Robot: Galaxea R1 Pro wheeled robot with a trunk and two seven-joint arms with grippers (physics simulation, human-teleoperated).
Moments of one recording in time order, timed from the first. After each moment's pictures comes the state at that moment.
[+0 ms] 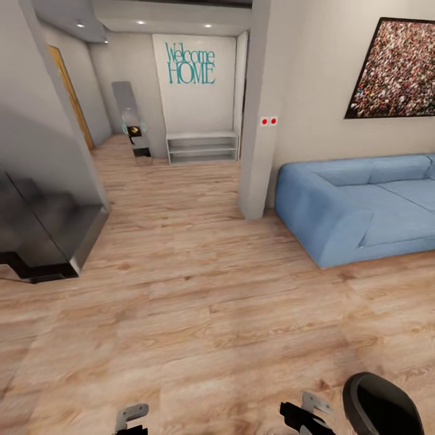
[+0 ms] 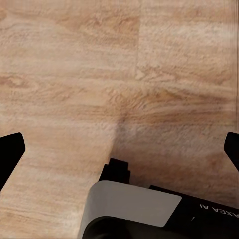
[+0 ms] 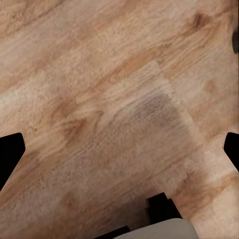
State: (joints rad) left arm -0.33 0.02 -0.13 -0.41 0.35 0.18 0.23; right arm -0.49 0.01 0.18 -0.15 -0.54 -0.07 -0.16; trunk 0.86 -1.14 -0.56
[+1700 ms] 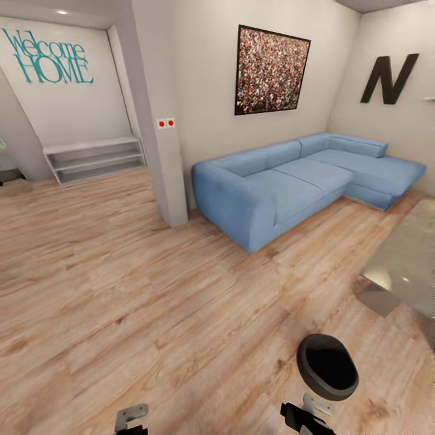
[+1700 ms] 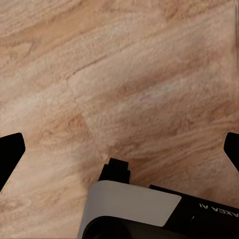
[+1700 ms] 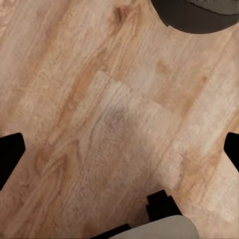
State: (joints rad) left arm -0.33 0.02 -0.13 -0.41 0.35 0.18 0.23; right arm -0.49 0.01 0.18 -0.14 -0.54 -0.07 -0.16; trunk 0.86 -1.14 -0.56
